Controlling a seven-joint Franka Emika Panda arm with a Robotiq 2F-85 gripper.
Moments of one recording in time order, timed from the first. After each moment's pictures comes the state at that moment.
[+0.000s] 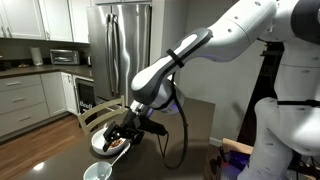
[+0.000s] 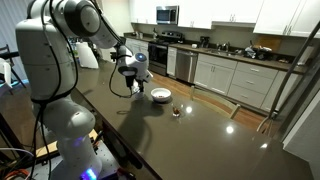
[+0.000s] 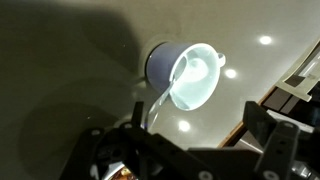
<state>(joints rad) 0.30 0.08 0.16 -2.37 1.07 2.80 -0.03</state>
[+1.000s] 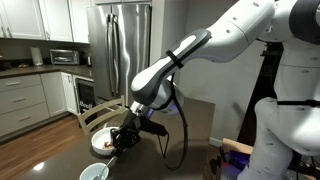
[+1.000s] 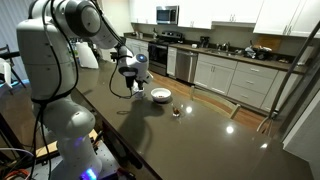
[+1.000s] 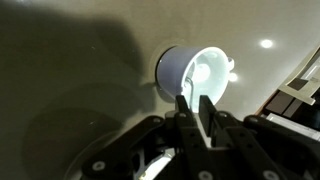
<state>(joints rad) 0.30 0.09 0.16 -2.37 1.07 2.78 -0.03</state>
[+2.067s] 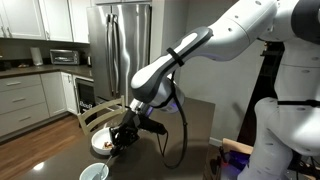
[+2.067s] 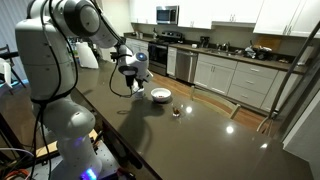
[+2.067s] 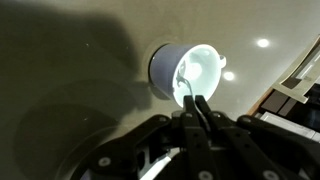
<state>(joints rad) 0.30 0.08 0.16 -2.37 1.07 2.78 -0.03</state>
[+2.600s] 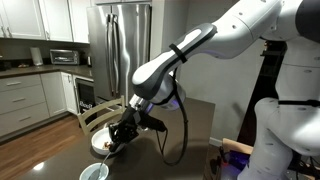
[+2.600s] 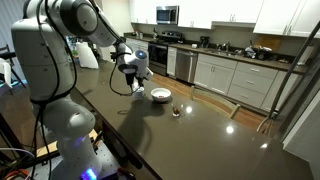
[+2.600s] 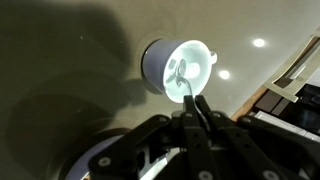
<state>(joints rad) 0.30 0.05 0.16 -2.37 1.05 2.78 -0.03</state>
